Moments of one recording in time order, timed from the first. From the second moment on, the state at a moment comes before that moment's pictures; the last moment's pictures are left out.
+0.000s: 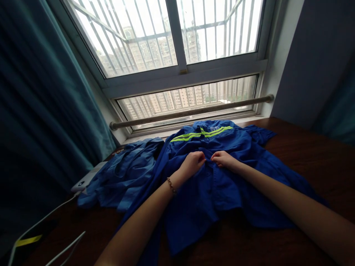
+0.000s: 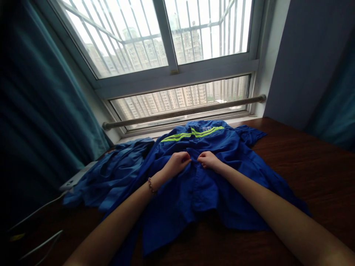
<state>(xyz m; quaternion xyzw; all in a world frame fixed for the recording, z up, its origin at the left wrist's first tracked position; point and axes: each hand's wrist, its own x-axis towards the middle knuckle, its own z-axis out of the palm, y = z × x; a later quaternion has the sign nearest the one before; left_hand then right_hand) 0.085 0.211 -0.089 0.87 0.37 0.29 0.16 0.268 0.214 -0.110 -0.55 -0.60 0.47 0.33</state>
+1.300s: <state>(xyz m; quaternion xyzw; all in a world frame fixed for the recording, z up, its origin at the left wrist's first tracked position) 0.075 0.127 -0.102 0.79 0.32 0.39 0.34 0.269 0.139 -0.080 -0.50 -0.46 0.66 0.33</state>
